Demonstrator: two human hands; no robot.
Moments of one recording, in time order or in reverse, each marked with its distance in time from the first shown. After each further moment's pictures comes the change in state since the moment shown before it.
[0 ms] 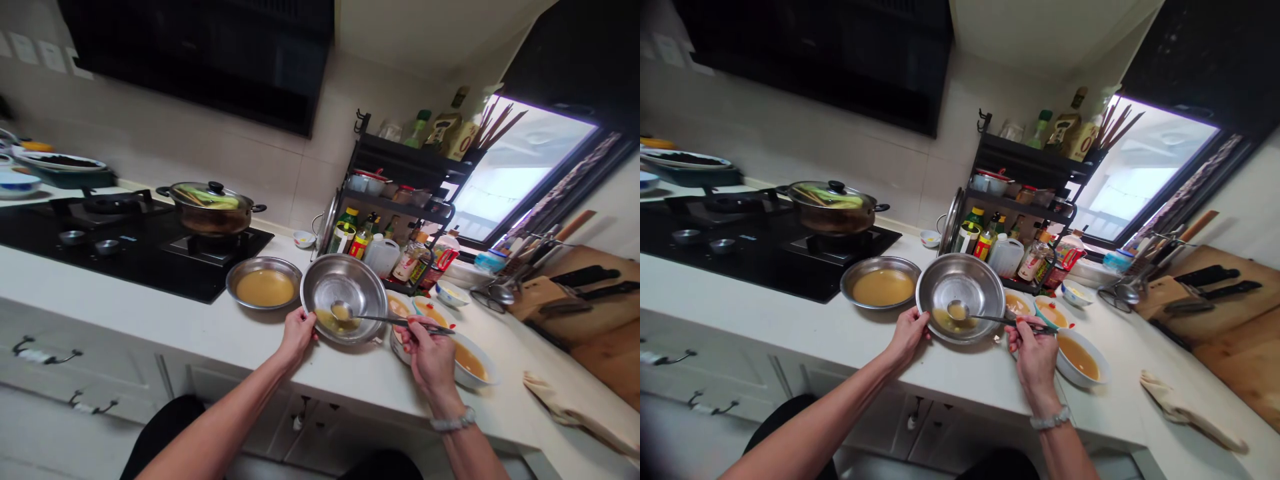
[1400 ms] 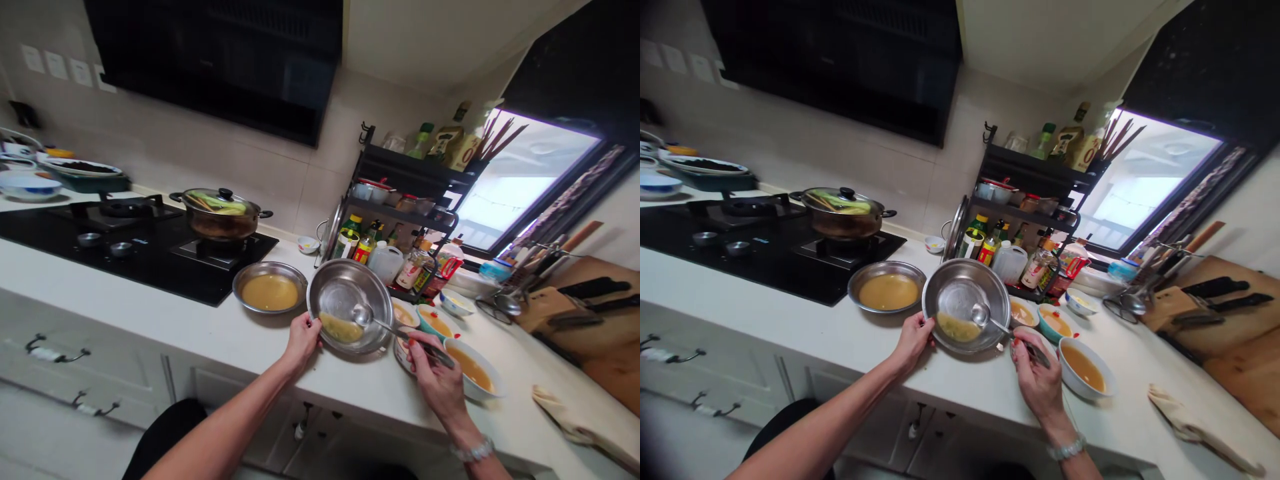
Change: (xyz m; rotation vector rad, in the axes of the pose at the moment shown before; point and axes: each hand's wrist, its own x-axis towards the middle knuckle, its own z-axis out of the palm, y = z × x) left_hand -0.002 0.002 0.001 0.036 -0.023 0.045; right_hand -0.013 0.000 -0.028 -0.615 -0.216 -0.471
